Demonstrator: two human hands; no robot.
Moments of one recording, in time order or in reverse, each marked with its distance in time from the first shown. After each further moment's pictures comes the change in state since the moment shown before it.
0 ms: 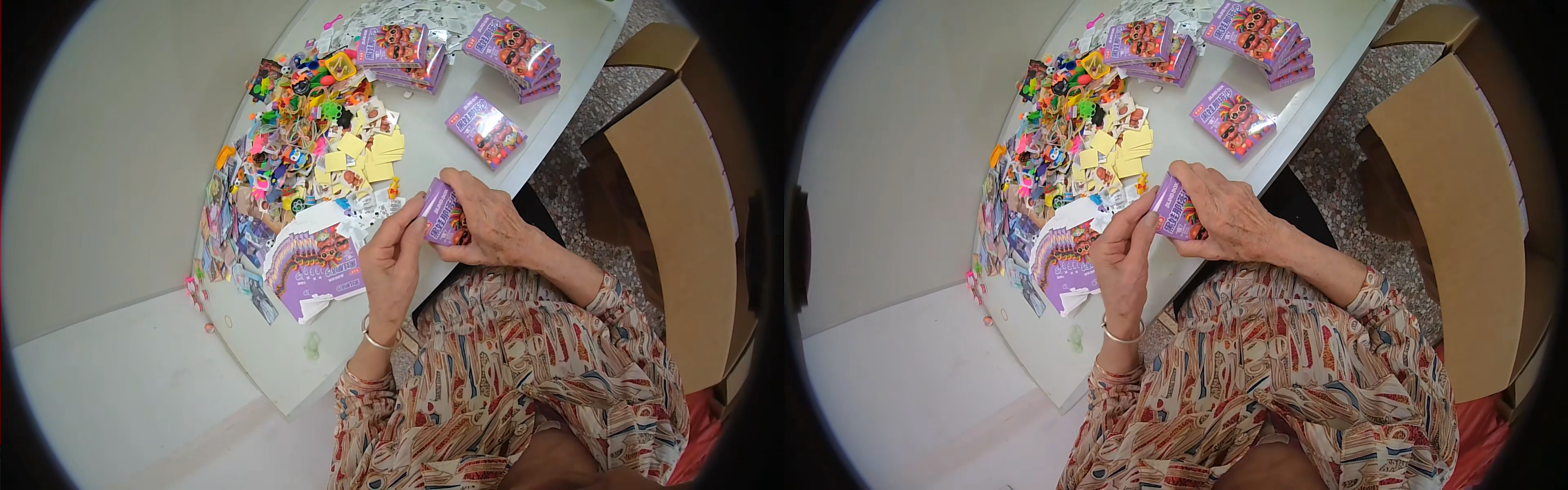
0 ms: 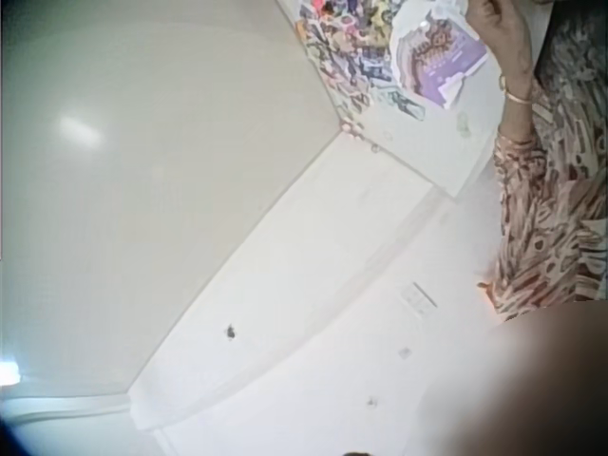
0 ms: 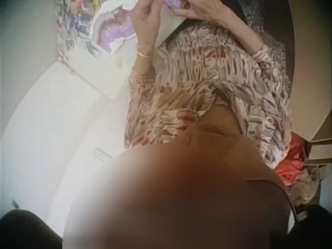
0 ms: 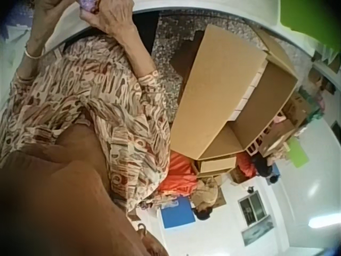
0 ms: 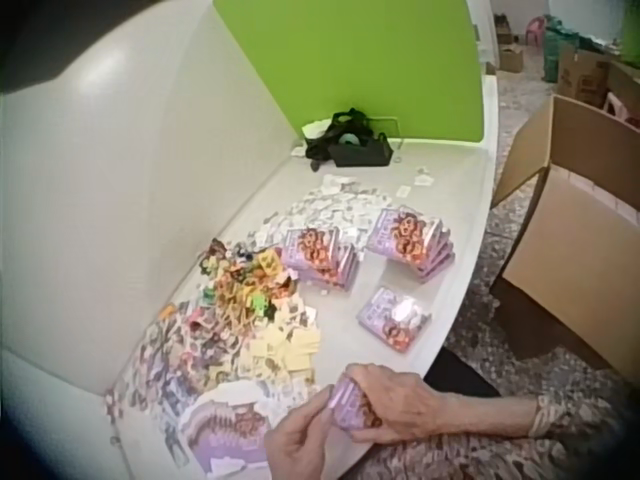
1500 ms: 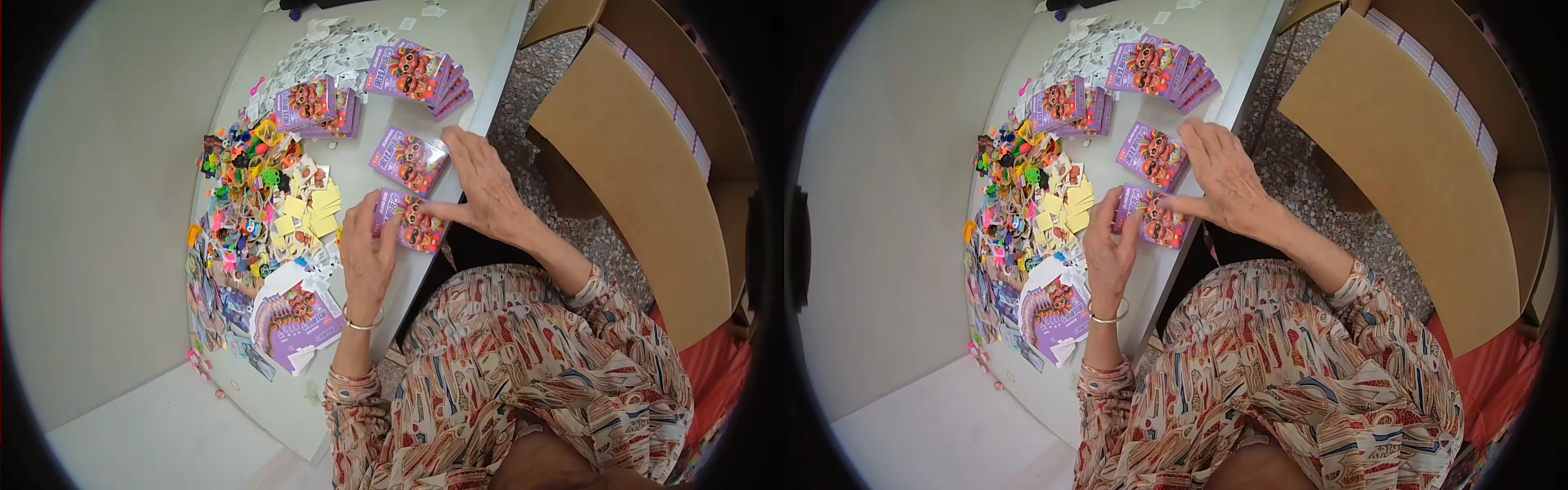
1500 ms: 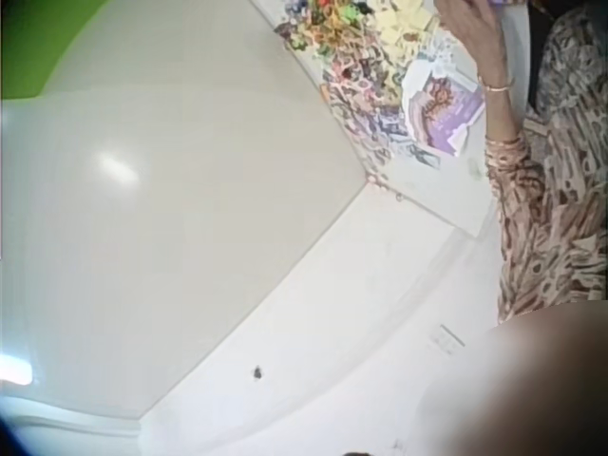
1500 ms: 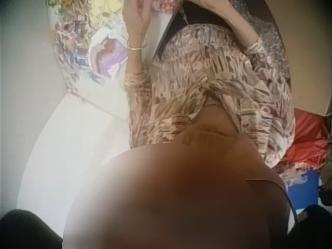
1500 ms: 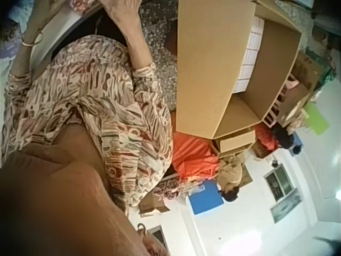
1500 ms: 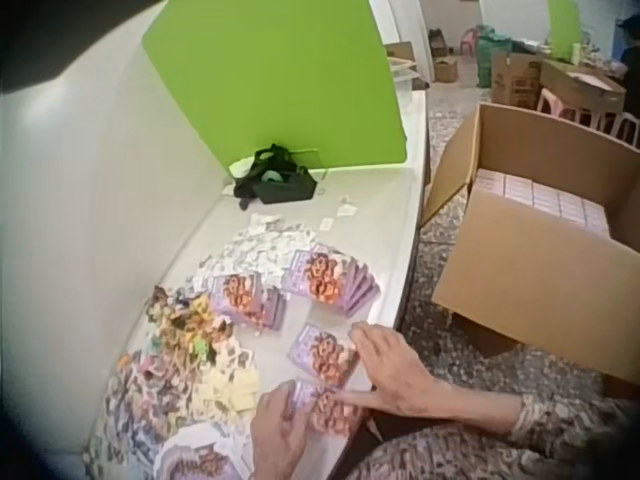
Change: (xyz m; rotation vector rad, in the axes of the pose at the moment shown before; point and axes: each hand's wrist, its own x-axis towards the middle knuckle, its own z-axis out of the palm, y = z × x) left_hand 0.064 -0.023 0.031 0.589 -0.246 0.068; right_hand -0.014 0.040 -0.062 -0.378 0.281 0.211
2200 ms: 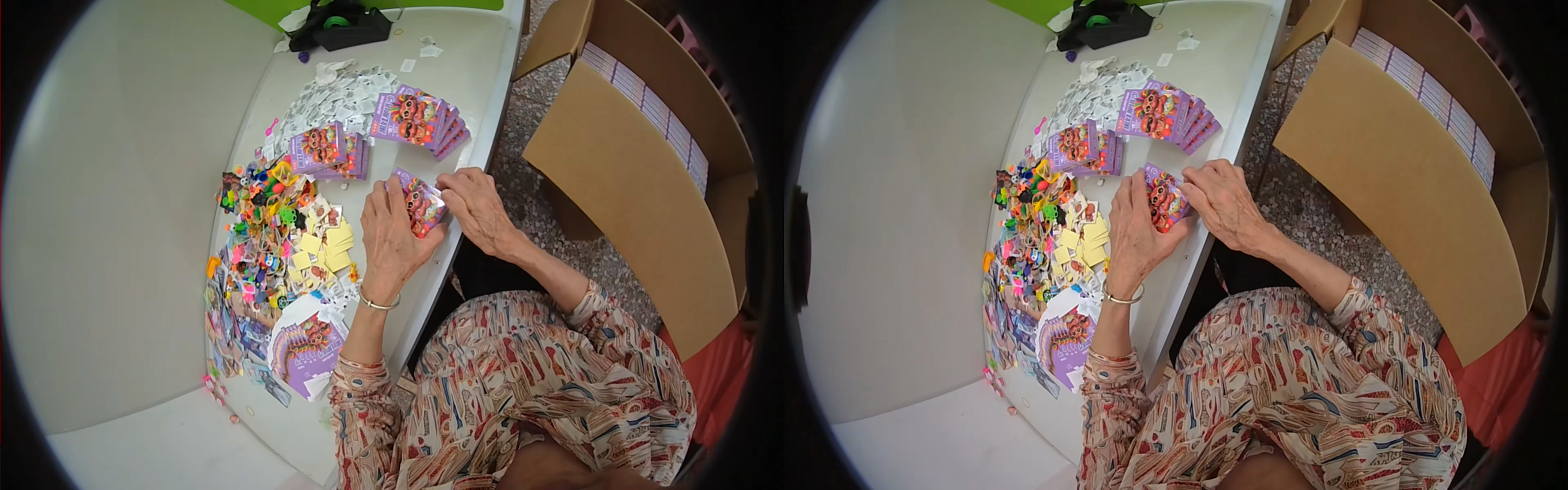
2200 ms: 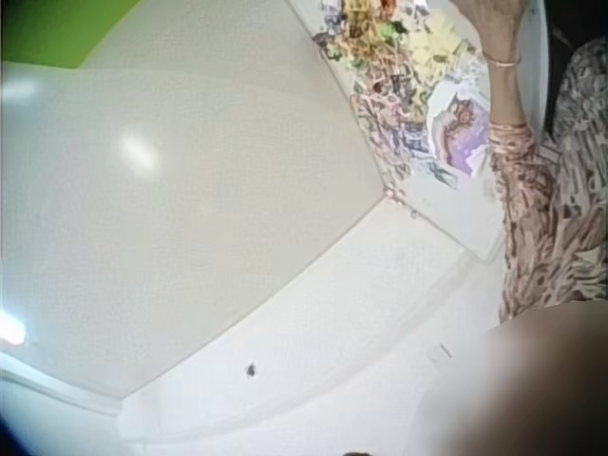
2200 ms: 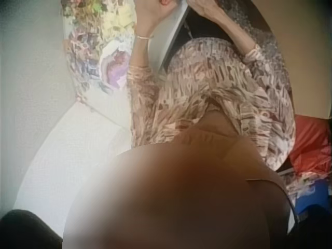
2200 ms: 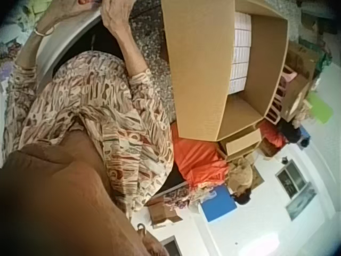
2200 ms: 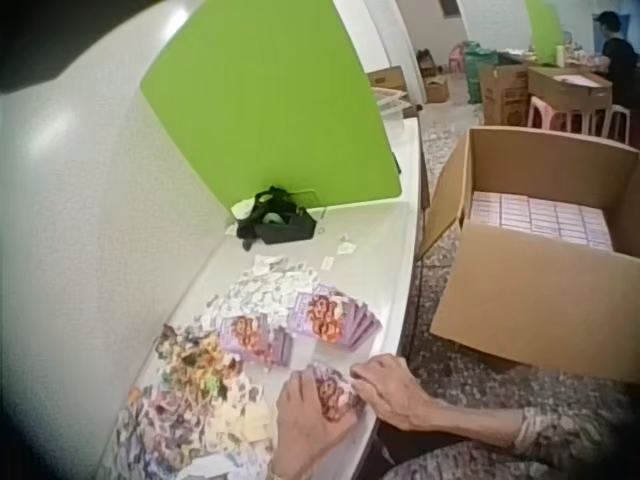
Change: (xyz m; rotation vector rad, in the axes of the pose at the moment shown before) left_hand 0.059 0.022 0.021 0.389 0.092 0.452; right_hand 0.003 0.017 0.016 0.232 0.033 0.112
